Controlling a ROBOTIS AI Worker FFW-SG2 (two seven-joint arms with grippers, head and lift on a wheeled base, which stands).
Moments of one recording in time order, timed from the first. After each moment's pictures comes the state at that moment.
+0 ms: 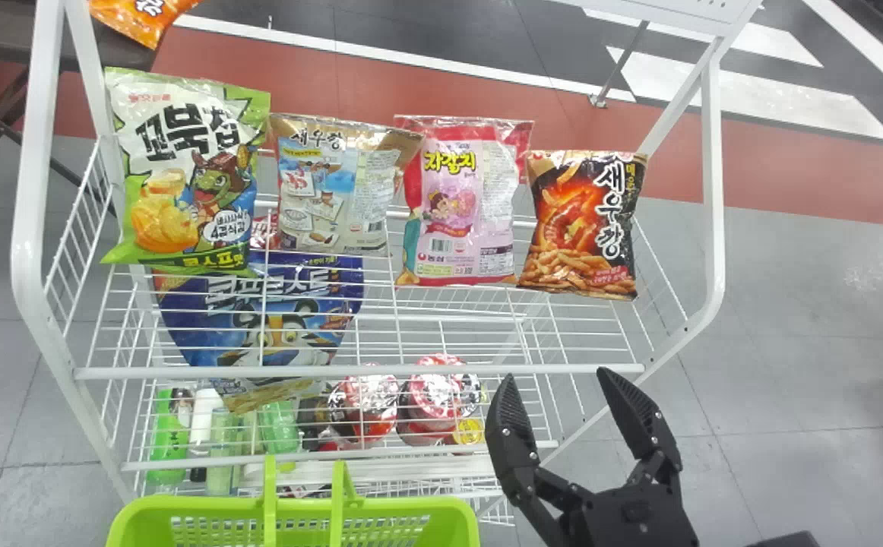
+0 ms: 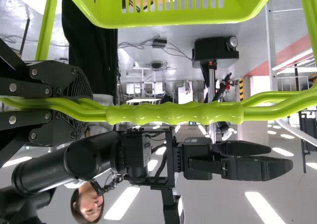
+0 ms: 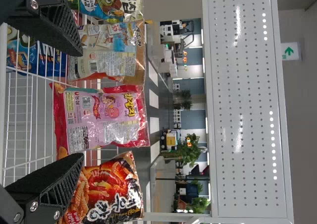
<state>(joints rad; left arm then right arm) 0.64 0.09 -0.05 -2.25 0.40 1.56 -1.16 1.03 -0.18 0.02 -2.29 -0.12 -0.31 -0.06</state>
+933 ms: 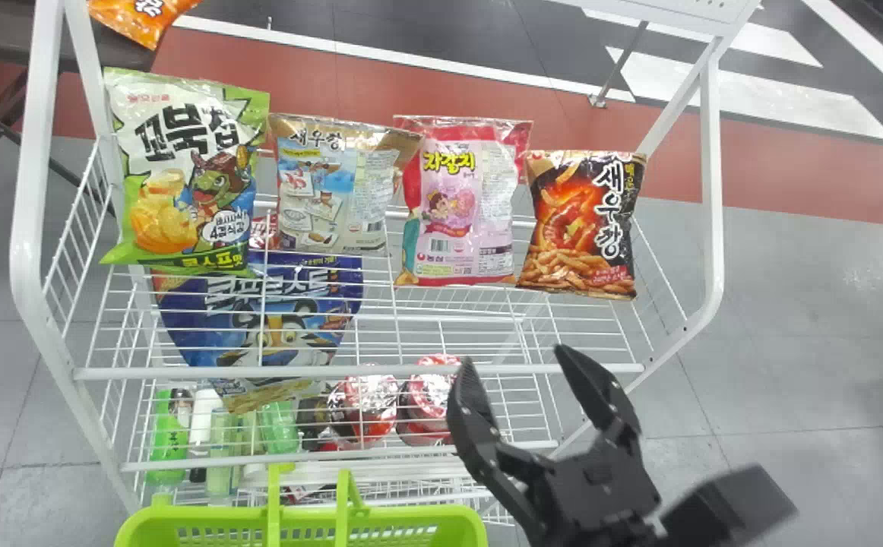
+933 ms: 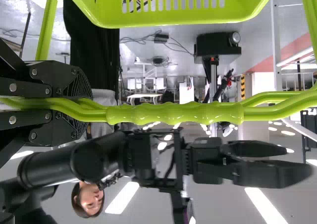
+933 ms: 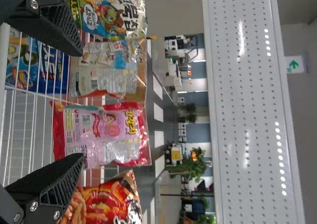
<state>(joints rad) 0.66 0.09 -0.06 -2.25 0.40 1.56 -1.18 0.95 -0.18 0.05 -2.39 -0.13 -0.06 0.01</state>
